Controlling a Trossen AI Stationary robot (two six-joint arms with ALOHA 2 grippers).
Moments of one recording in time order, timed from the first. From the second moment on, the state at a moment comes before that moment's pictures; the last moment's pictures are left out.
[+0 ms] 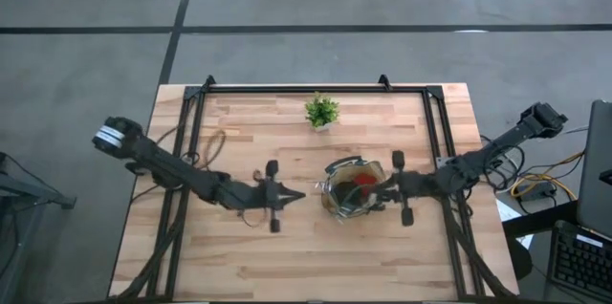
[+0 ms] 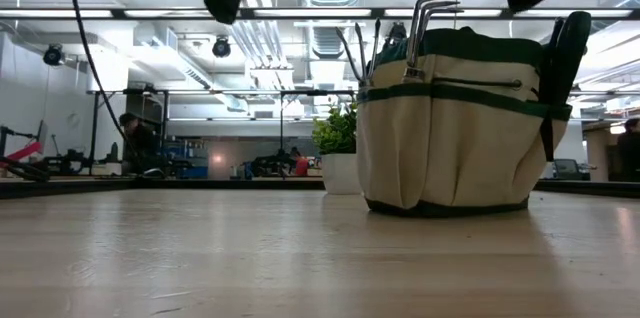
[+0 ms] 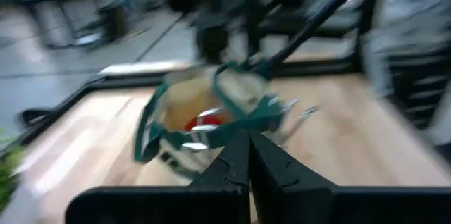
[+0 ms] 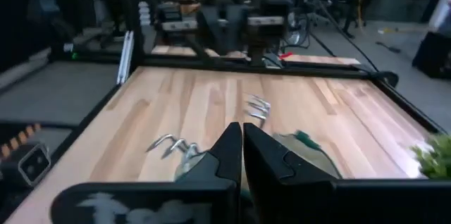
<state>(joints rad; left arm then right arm) -0.41 1.40 0.71 0.54 -0.49 -0.01 0.53 0.85 0.45 0.22 0.47 0.08</state>
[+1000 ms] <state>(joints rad) -0.21 0.70 0.01 0.82 -0.17 -0.11 0.38 0.40 0.12 0.27 0.29 0.13</state>
